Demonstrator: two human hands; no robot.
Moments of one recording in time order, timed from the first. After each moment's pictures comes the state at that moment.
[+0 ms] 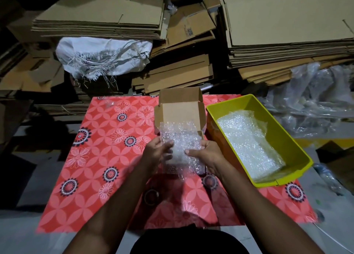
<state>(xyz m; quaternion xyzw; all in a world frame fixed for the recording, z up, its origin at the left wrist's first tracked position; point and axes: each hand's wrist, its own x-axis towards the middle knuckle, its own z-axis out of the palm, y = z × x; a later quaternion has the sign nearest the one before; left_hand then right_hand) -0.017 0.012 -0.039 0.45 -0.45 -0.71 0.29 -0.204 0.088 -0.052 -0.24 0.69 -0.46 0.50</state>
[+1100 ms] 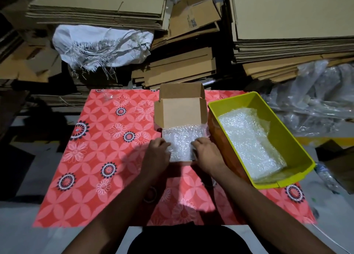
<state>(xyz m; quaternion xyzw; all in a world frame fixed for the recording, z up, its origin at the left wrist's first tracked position) -0.019 0.015 -0.094 0.47 -0.84 -0.20 0.19 -0.213 0.086 -0.066 -0.66 0.74 -0.05 0.10</state>
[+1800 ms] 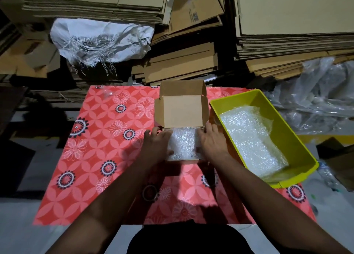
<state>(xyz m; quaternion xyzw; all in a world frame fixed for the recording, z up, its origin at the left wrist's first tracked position) -0.021 -0.026 -0.093 0.40 -0.91 -0.02 0.03 -0.227 0.062 -0.056 -0.62 0.78 0.07 0.02</state>
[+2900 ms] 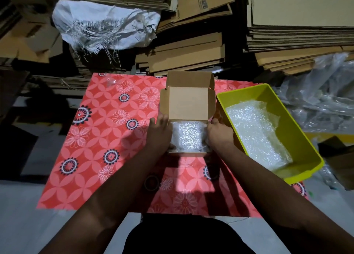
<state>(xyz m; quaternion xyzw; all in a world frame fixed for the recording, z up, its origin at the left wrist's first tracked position) -0.029 -0.028 -0.083 0.42 -0.90 0.08 -0.06 -0.231 0.054 -0.040 -0.57 0.81 0.14 0.08</state>
